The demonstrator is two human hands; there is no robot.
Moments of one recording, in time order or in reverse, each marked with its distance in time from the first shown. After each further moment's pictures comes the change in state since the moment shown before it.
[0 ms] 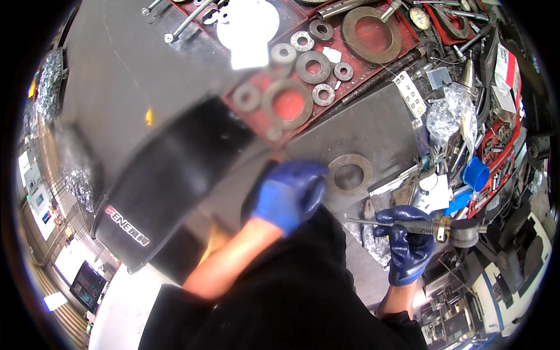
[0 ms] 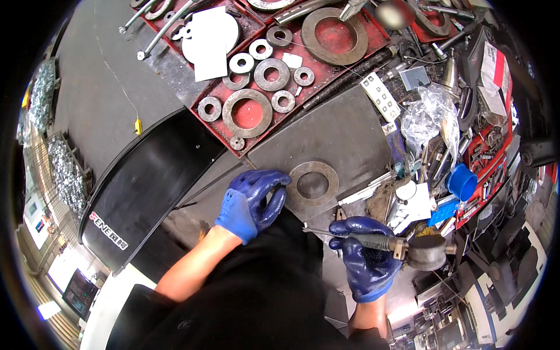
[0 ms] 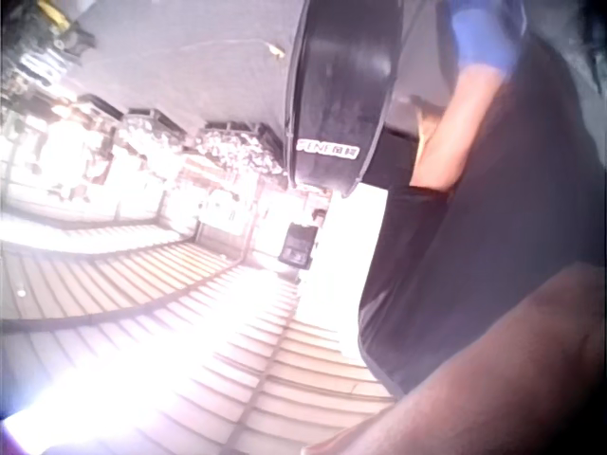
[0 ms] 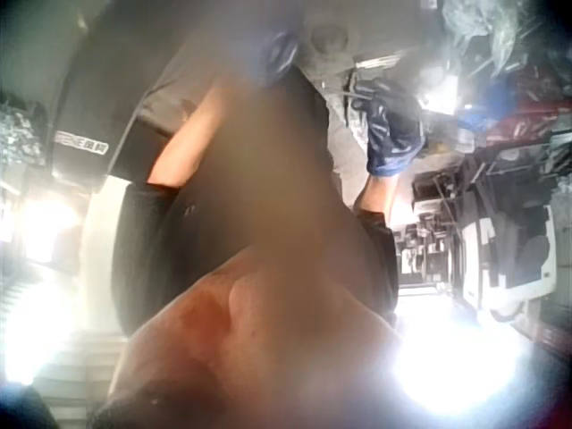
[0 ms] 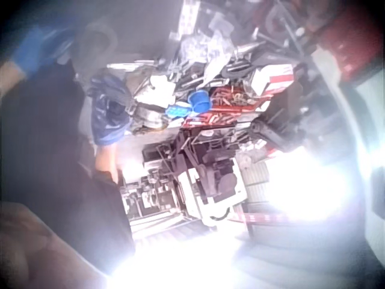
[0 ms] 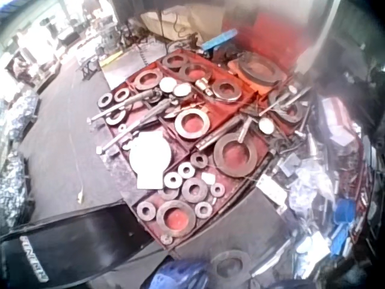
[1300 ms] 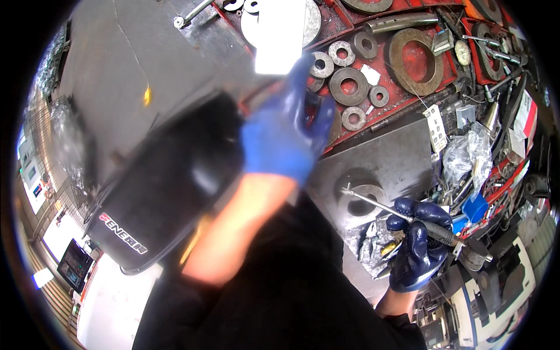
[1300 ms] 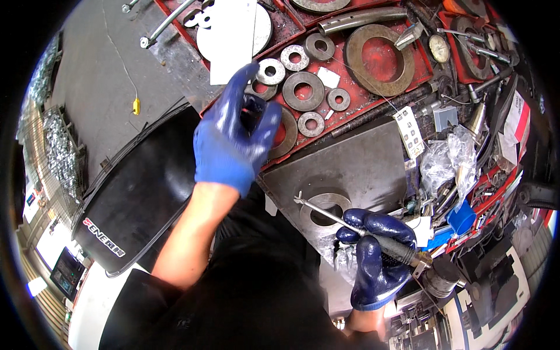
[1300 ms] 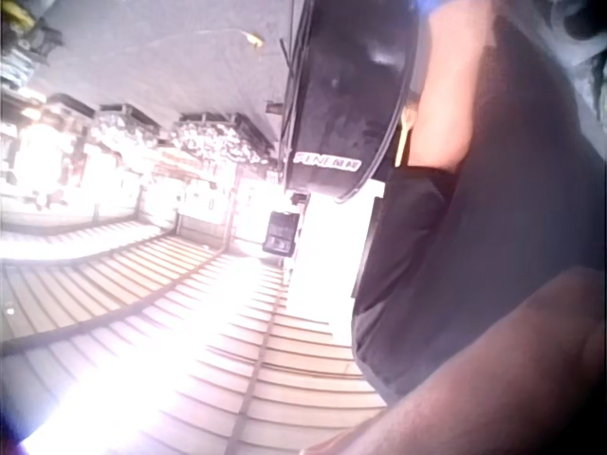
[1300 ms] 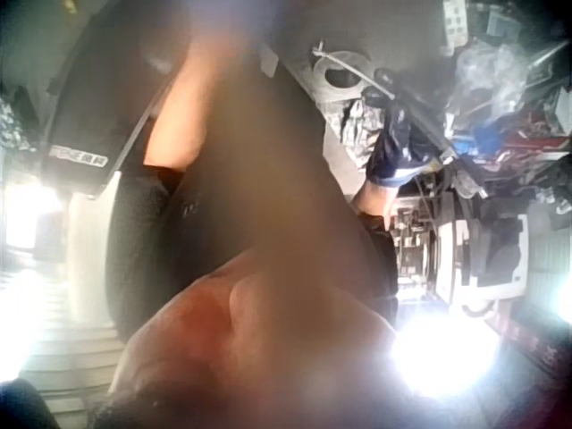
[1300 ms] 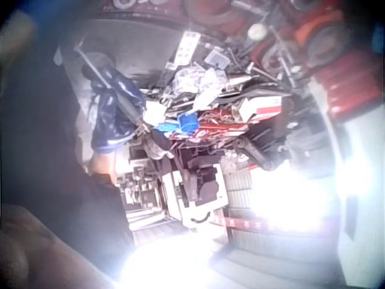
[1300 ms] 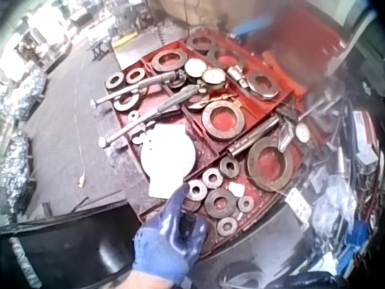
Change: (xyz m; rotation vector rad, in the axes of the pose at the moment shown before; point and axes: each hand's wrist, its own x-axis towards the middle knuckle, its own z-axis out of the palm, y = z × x) left_hand 0.110 -0.026 -0.055 0.177 0.443 -0.319; right_hand 0.062 -0.009 0.053 -0.108 0.010 -0.101
